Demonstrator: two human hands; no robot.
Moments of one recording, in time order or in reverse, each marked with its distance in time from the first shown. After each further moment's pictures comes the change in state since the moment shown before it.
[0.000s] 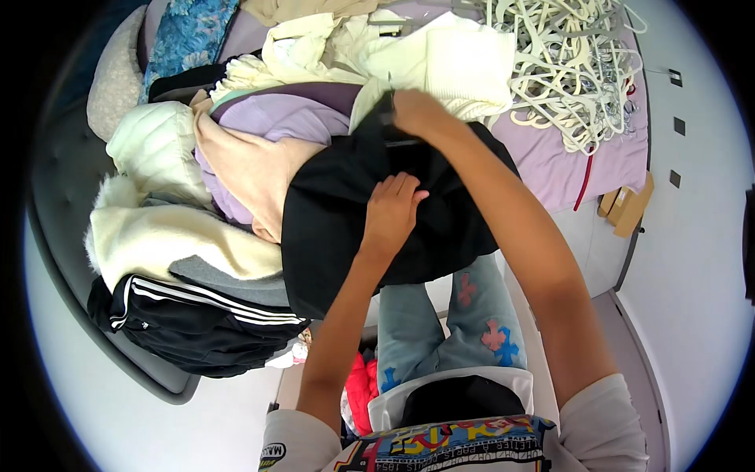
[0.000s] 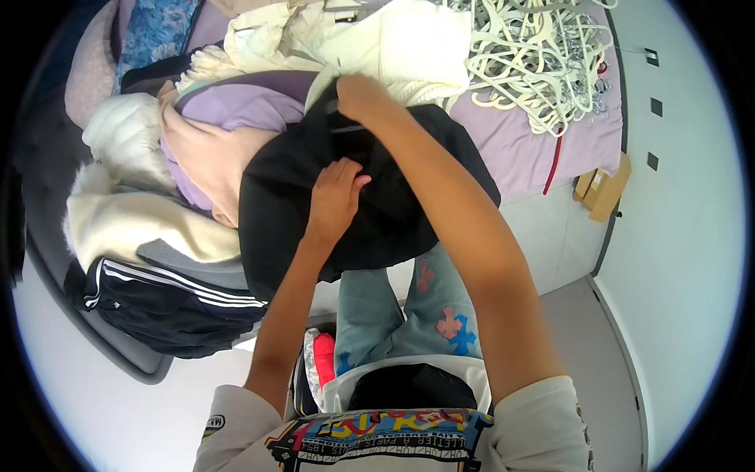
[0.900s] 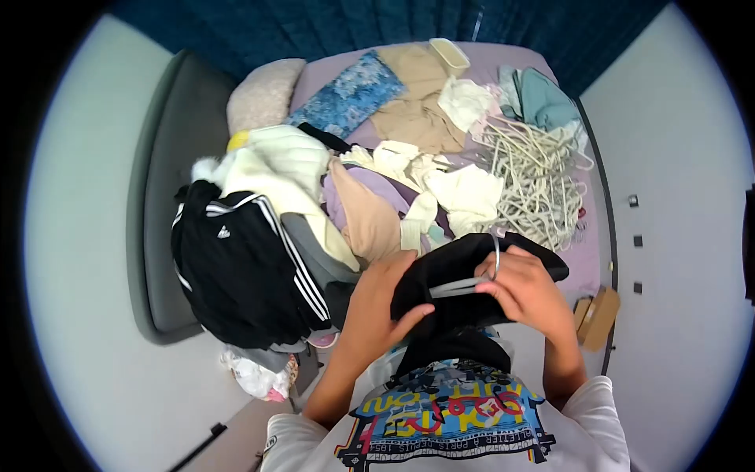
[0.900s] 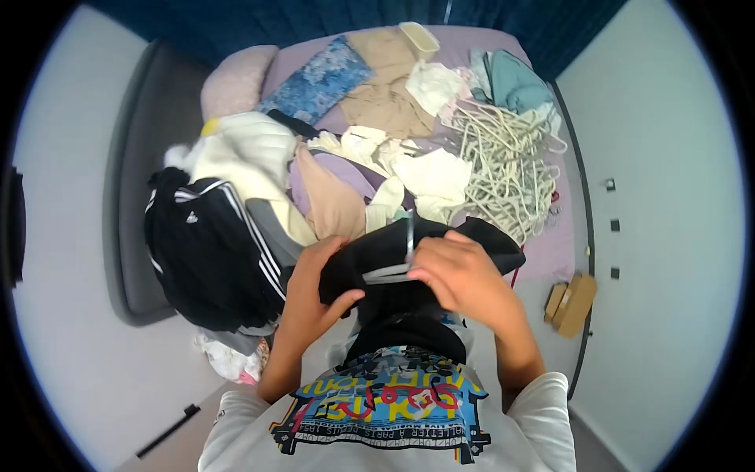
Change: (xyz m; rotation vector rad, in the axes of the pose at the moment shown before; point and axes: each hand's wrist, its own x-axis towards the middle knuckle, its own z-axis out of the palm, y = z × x) left_hand -0.197 0.291 -0.300 -0.131 0.419 0.126; right_hand -0.461 -0.215 -0.247 0.008 0.342 -0.837
